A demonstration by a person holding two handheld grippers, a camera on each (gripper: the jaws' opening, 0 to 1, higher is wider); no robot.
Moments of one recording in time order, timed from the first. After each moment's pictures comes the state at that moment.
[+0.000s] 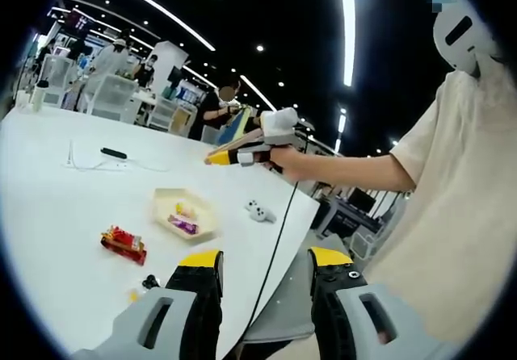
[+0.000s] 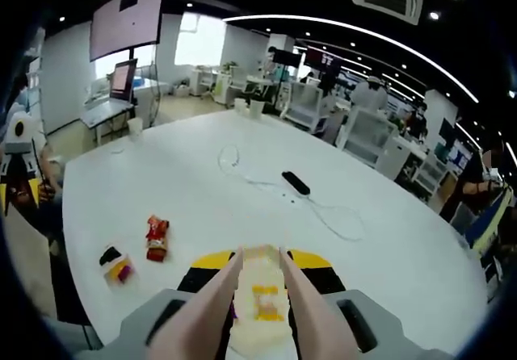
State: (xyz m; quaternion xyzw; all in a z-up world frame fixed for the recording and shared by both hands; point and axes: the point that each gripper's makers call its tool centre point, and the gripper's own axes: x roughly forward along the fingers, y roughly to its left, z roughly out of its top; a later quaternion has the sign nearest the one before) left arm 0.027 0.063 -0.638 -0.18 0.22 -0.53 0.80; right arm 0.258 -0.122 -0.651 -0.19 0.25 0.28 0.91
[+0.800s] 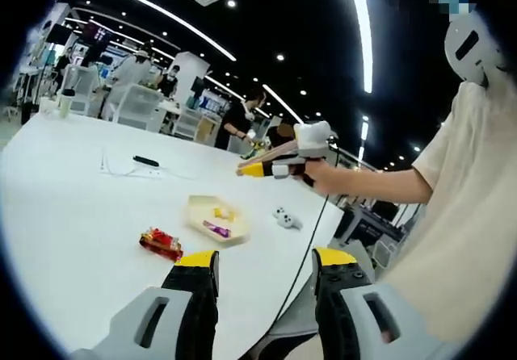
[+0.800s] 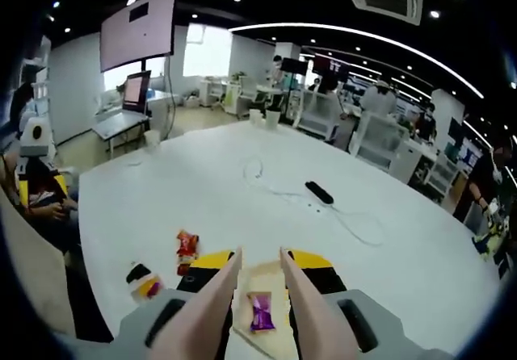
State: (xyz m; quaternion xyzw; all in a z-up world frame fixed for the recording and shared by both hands) left arm 0.042 0.125 -0.642 -0.18 0.20 -0.45 0.85; right arm 0.227 -0.069 -0.653 -0.16 0.24 0.32 0.90
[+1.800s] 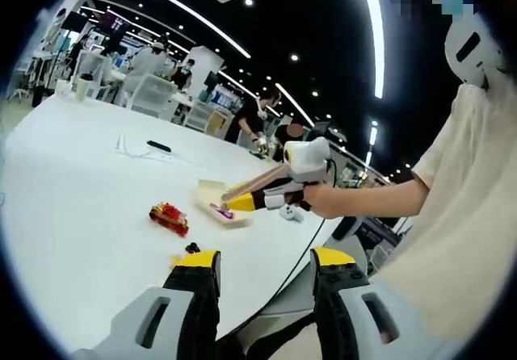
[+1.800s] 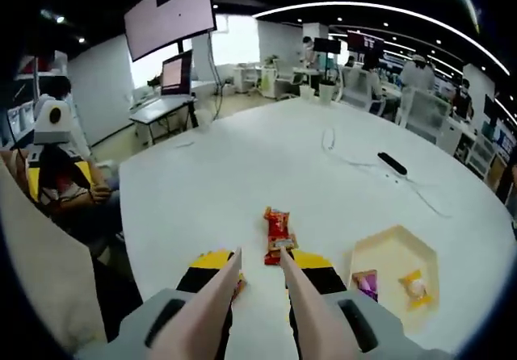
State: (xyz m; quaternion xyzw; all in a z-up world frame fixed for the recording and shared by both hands) left arm 0.008 0.146 -0.656 -0.20 0.23 -0.44 0.84; right arm 0.152 0.026 -0.730 -0.12 0.30 0.40 0.85
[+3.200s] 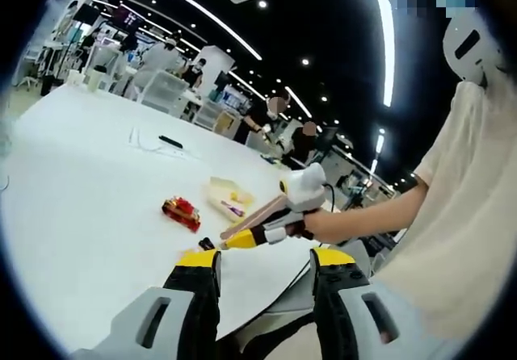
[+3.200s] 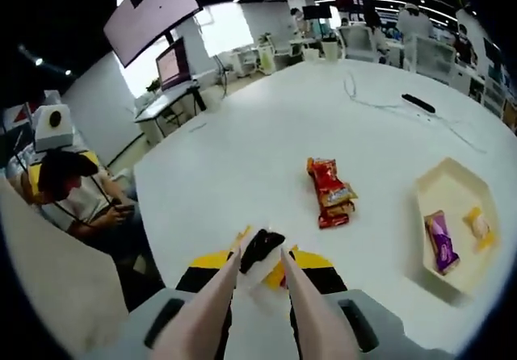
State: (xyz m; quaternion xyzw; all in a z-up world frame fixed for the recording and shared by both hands) left arm 0.016 0.162 -0.672 -0.22 0.24 -0.42 0.85; right arm 0.111 0.054 -0.794 -0.02 0.40 0.41 0.82
